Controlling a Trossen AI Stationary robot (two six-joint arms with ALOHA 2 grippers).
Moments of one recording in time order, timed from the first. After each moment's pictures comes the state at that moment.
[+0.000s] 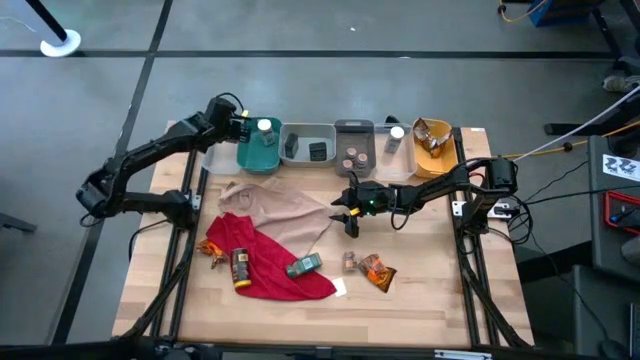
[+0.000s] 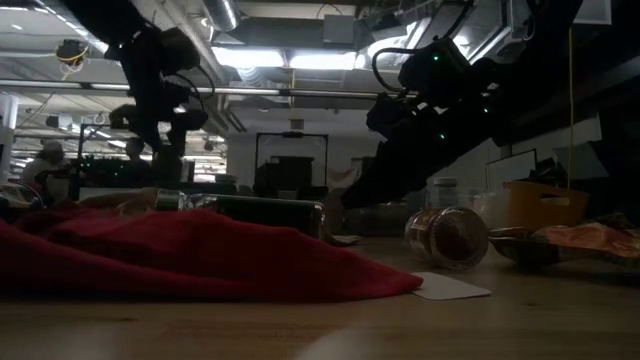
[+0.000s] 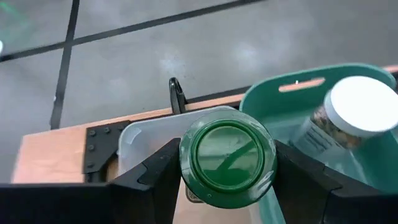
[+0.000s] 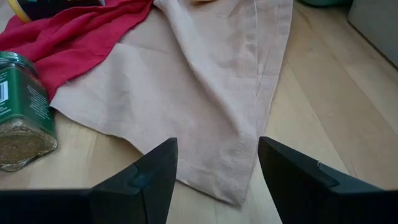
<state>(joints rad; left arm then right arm) 0.91 1.15 0.80 -0.49 -0.46 -0.30 -0.08 1.76 0.68 0.55 -0.06 0.10</state>
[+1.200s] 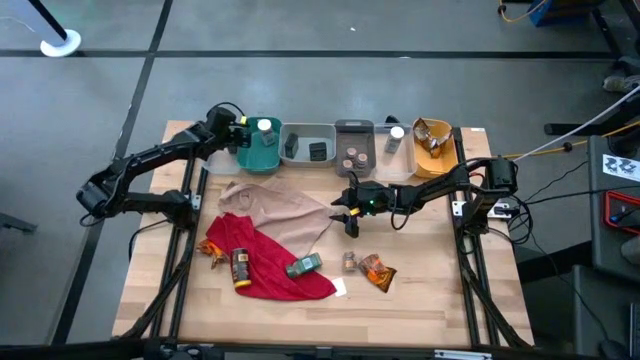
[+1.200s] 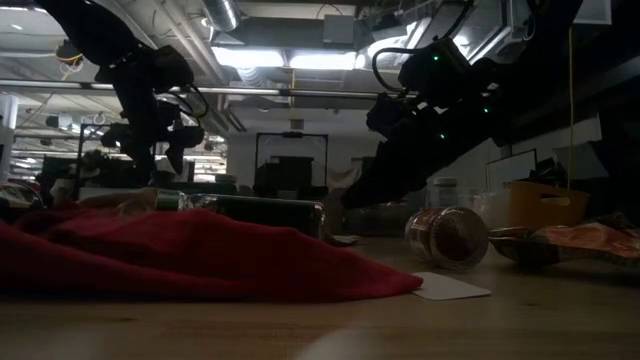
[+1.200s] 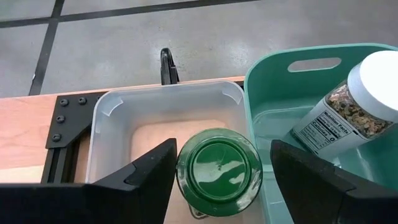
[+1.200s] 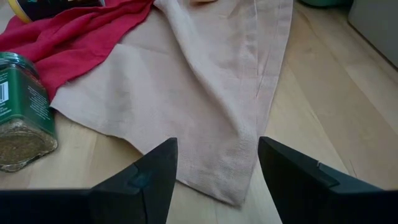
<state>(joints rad) 0.92 1.15 0.65 -0.35 -0.42 -0.39 -0.08 1.76 0.68 0.55 -0.06 0.10</state>
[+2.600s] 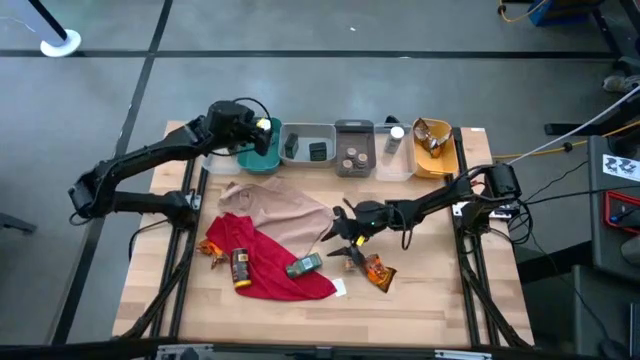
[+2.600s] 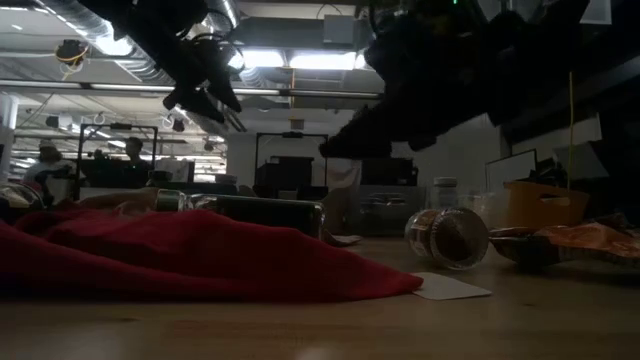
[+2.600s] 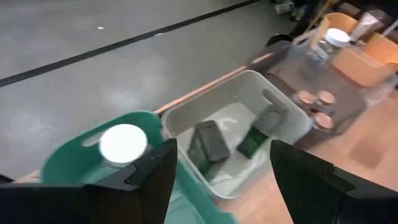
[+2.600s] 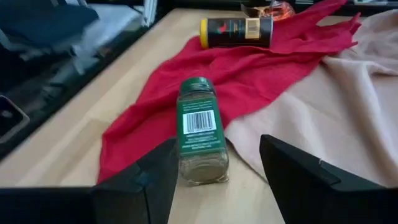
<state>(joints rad) 0.66 1.08 0.86 -0.35 -0.11 -0.25 0.12 1.76 0.76 0.60 -0.29 -0.04</state>
